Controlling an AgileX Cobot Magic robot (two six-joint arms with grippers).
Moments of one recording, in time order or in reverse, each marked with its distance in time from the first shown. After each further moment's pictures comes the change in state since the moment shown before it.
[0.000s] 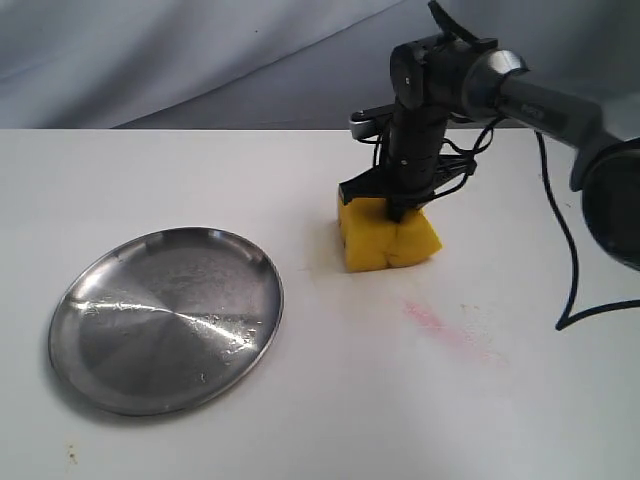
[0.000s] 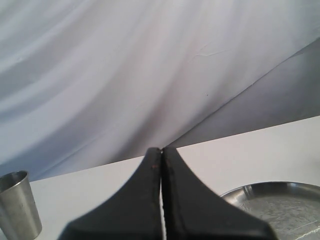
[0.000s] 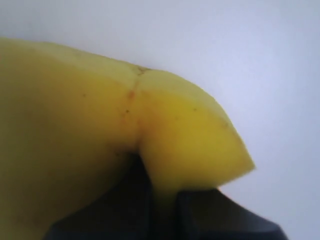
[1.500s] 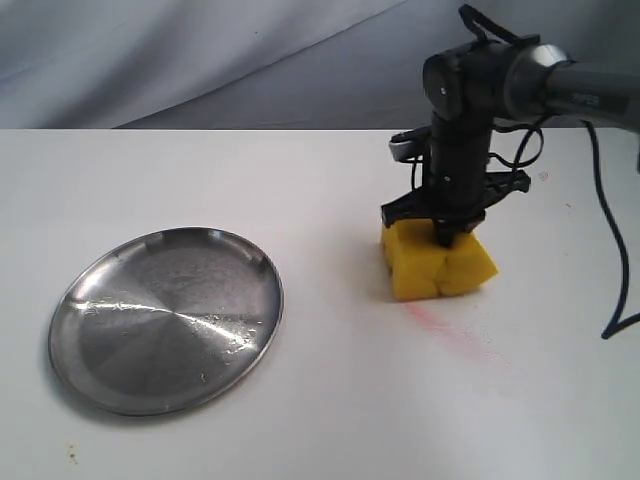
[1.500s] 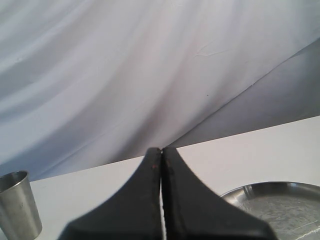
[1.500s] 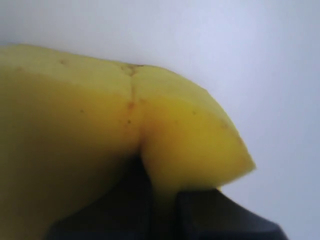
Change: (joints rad) left arm 0.000 0.000 0.000 0.000 0.000 0.000; right arm -0.046 -0.140 0.260 -0.084 0.028 0.064
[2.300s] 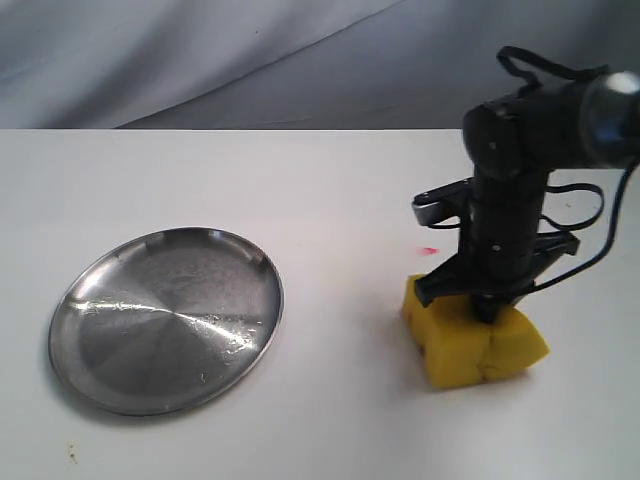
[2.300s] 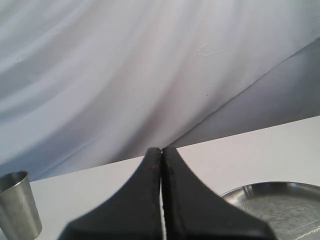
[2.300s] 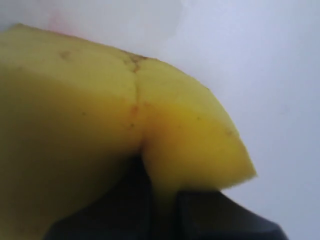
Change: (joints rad) left arm 0.000 0.000 0.000 0.000 0.000 0.000; right arm 0.032 -0.320 0.565 0.025 -0.163 -0.065
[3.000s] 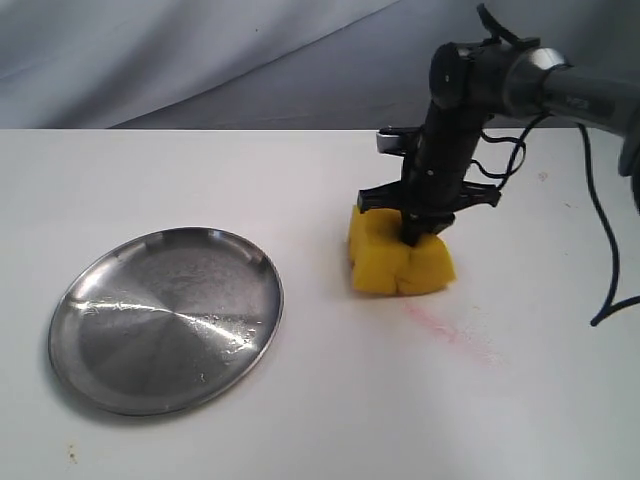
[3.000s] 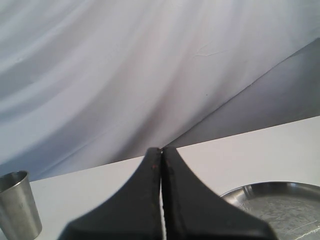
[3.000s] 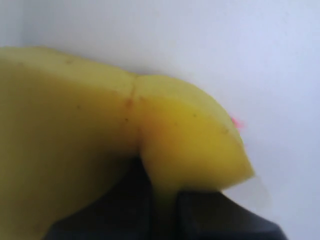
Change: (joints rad) left arm 0.000 0.000 0.000 0.000 0.000 0.000; right arm -0.062 0.383 -0.655 0.228 0.168 -0.018
